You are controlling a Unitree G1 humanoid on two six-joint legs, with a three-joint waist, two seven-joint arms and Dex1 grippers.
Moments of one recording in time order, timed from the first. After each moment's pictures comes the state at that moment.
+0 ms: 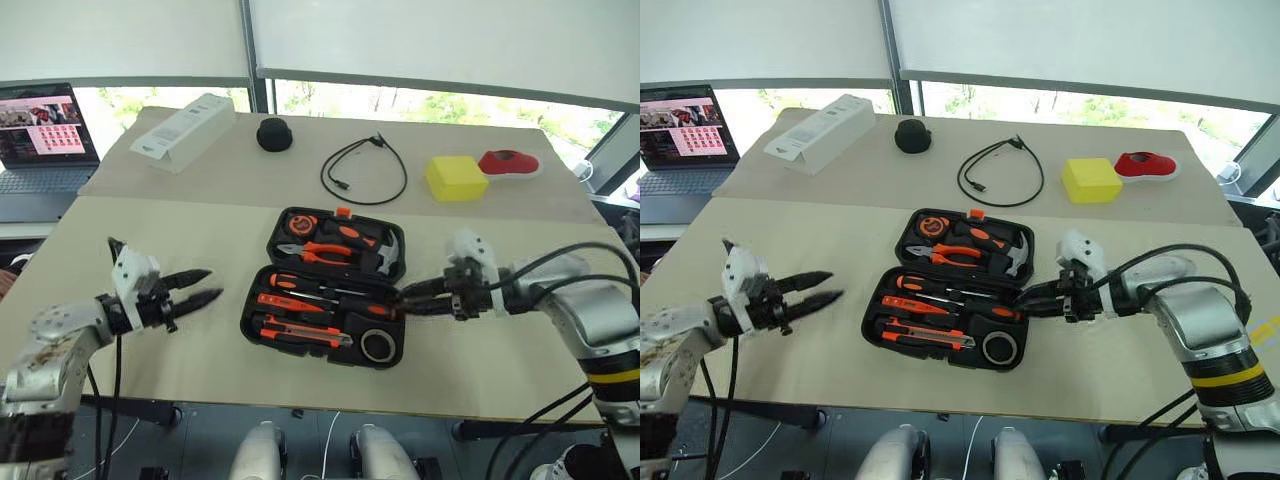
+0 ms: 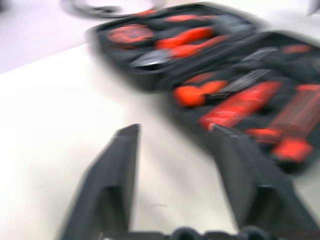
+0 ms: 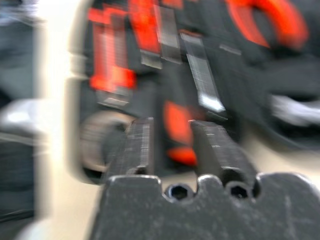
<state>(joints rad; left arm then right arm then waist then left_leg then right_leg) -0.18 0.74 0.21 0.03 -0.45 0.30 -0.97 -0.41 -0.83 0.10 -0.06 0.36 0.54 1.14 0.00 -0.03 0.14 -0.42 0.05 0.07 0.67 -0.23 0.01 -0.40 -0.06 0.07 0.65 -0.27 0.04</state>
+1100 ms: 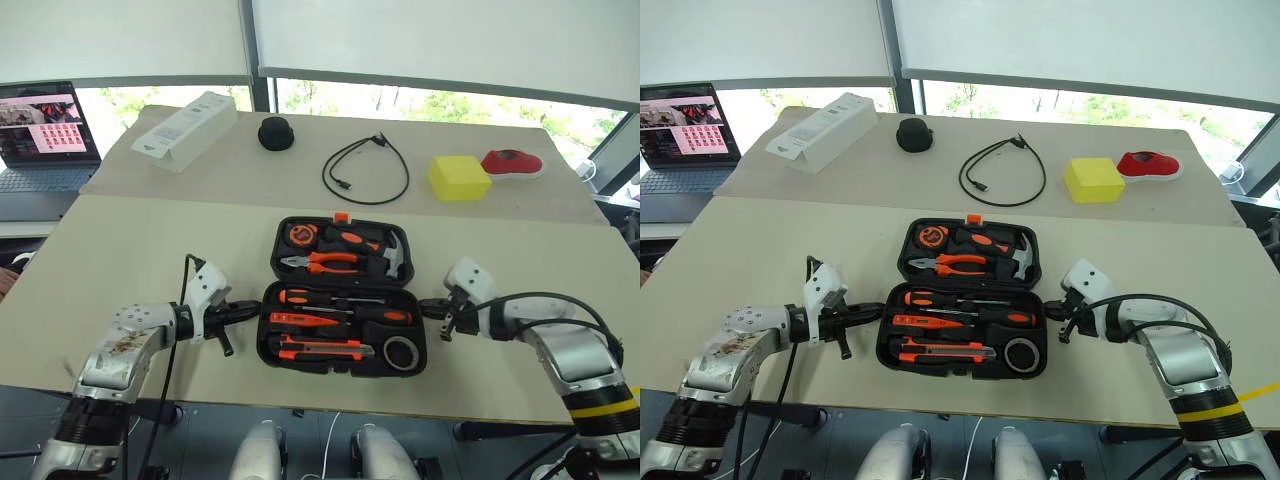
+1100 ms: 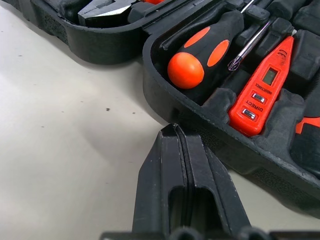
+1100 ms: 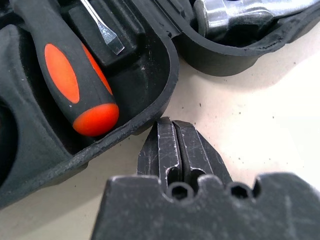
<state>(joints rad) -0.19 0.64 0.00 -0.07 -0.32 0.45 -1.02 -0.25 -0.76 0.07 -0.09 0.22 0.53 0.96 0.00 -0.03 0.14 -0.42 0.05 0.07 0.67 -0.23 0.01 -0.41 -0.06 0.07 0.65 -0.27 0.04</state>
